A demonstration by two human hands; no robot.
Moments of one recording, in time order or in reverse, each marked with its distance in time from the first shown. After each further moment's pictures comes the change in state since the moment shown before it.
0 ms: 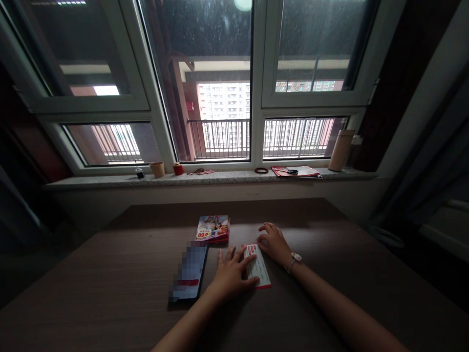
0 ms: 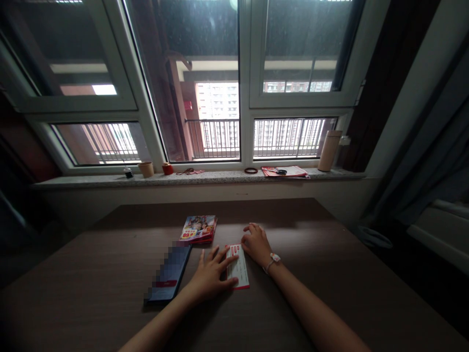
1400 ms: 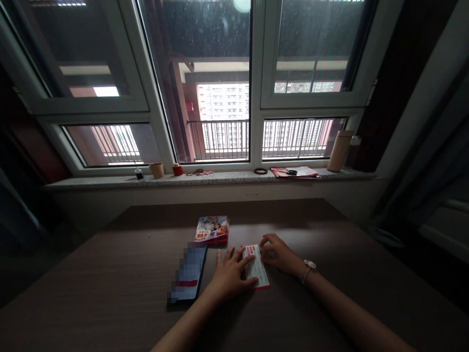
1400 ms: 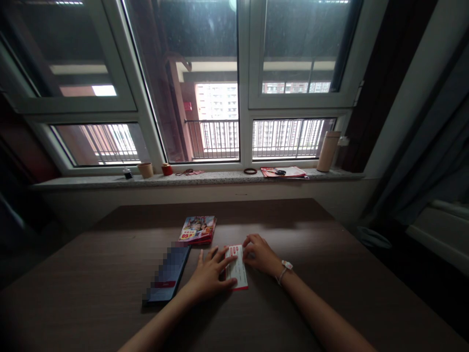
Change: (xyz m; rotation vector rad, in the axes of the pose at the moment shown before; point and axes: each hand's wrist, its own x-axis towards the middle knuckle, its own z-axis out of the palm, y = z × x) left_hand 0.001 0.000 -0.001 0.048 0.001 -0.006; right_hand -0.026 0.006 -0.021 0.298 -0.168 -0.123
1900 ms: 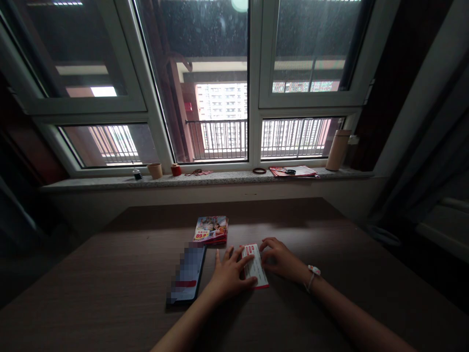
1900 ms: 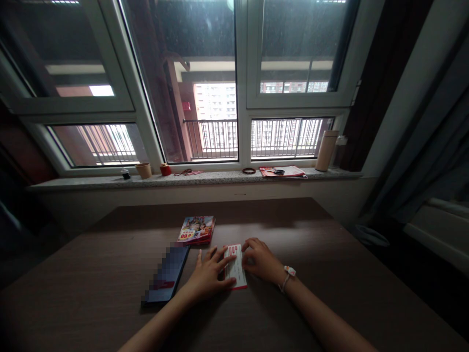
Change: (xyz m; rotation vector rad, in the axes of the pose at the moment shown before) left_hand 0.002 -0.002 0.002 -0.013 0.004 0.001; right_hand -0.015 -0.013 -0.005 -0.034 -0.013 -0.046
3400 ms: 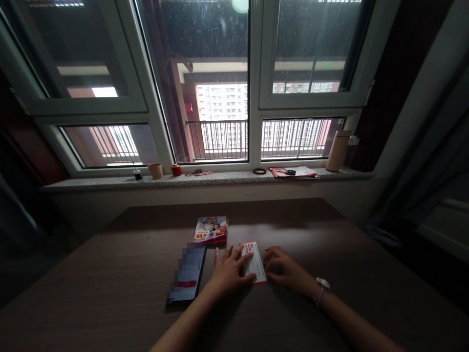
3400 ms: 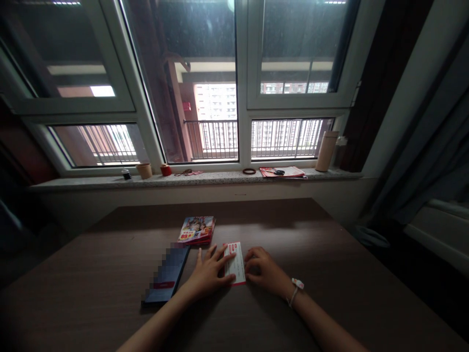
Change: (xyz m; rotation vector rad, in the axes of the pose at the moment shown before) left_hand 0.003 0.002 -0.006 0.006 -0.020 -0.022; right_hand -0.024 -0.006 0.002 0.216 0.016 0.036
